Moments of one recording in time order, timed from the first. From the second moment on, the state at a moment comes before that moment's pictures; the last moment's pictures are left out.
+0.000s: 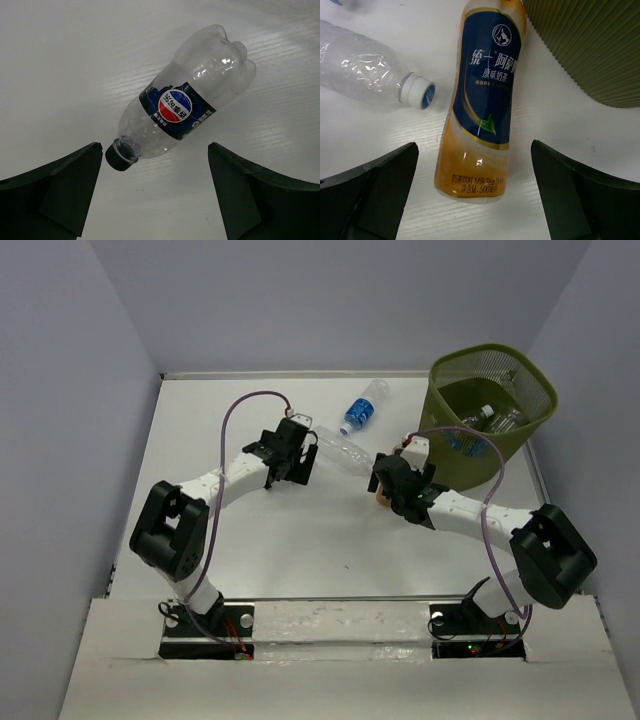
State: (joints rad) left arm -0.57 1.64 1.11 -0.38 -0.33 -0.13; right arm 0.70 1.44 0.78 -0.10 0.70 0.68
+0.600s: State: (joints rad) left arm -0.52 1.83 1.24 -0.44 -0.26 -0.14; right arm 0.67 1.56 0.78 -0.04 0.64 0.76
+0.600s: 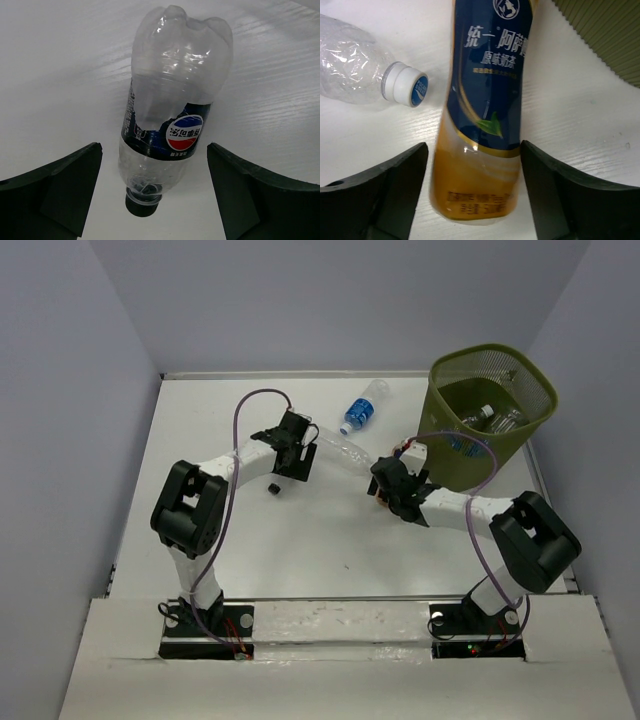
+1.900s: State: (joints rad) left arm -0.53 1.18 0.97 -0.45 -0.12 -0.35; right arm 1.00 0.88 0.96 -0.40 0.52 0.63
